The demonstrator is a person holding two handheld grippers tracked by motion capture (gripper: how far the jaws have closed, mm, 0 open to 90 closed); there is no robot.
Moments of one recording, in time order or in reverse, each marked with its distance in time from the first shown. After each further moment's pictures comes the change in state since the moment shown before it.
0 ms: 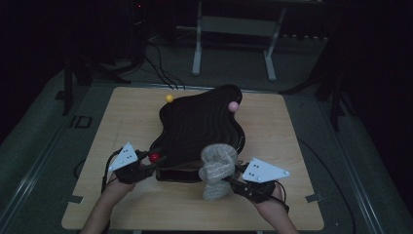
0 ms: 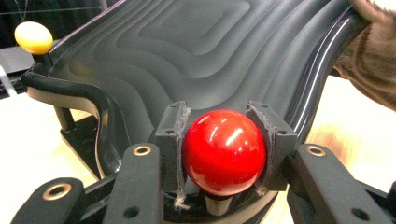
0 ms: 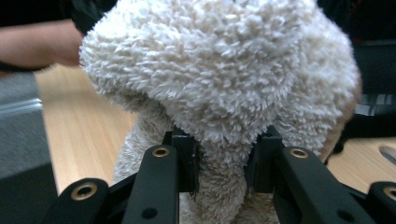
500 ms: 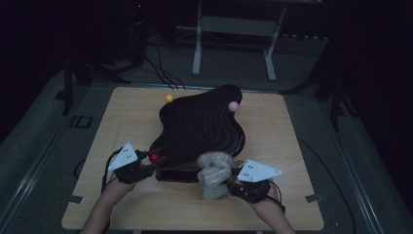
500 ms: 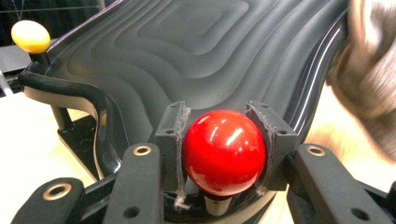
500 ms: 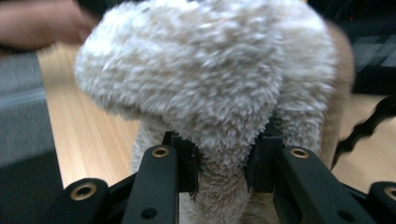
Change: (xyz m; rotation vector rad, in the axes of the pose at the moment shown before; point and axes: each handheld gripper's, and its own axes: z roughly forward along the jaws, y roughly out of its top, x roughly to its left) left arm 0.001 0.000 0.000 -0.002 -0.009 -0.006; right arm 0.001 -0.014 0.018 0.069 0.044 0.015
